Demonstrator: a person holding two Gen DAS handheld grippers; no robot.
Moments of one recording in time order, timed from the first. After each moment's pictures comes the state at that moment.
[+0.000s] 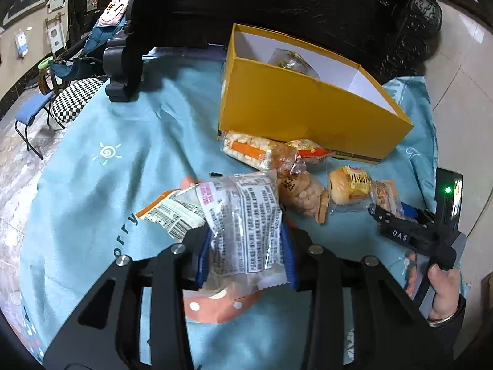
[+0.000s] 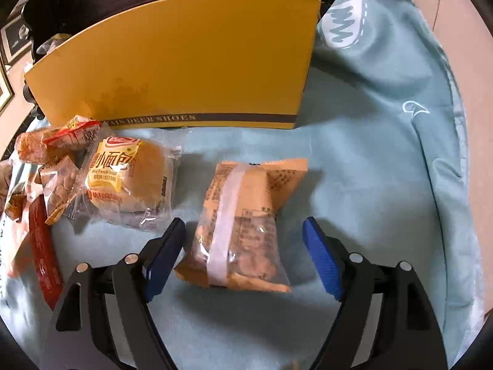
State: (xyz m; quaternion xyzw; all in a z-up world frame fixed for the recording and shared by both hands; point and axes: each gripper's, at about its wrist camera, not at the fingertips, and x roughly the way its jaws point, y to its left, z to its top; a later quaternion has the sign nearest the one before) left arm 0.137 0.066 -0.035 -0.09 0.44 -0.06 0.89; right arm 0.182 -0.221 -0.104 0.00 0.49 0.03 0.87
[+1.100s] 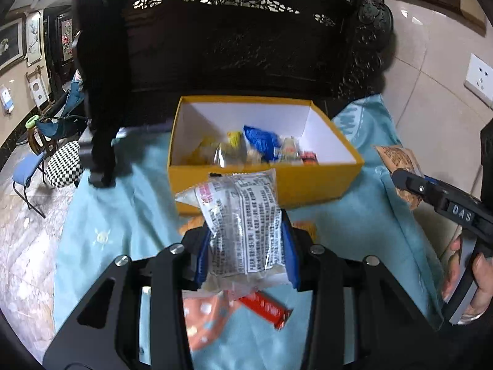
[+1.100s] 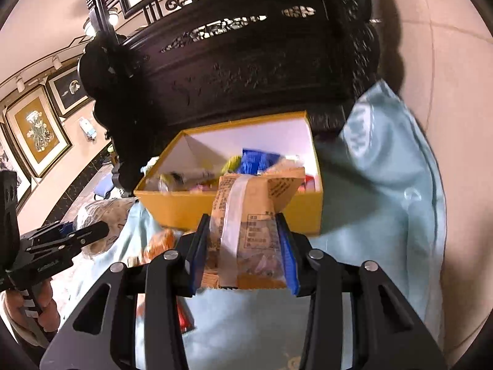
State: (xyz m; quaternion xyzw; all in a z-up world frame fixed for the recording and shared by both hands) left arm 0.163 0.010 0.071 -0.02 0.37 -0.10 0.92; right arm 0.171 -0.243 0.070 0.09 0.37 0.15 0.91
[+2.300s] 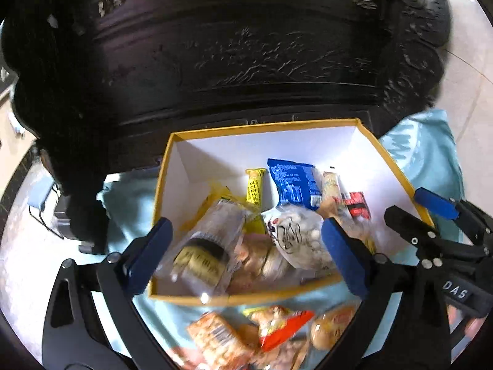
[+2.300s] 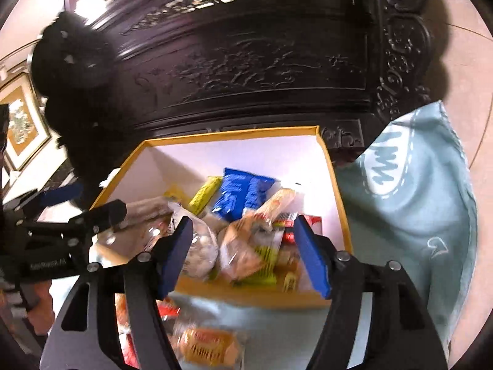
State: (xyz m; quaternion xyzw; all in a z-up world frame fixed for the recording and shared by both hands) left arm 0.307 -0.025 0.053 0.04 0.38 -0.06 0.92; right arm 0.283 -0.208 0.032 0.06 0.38 0.12 0.91
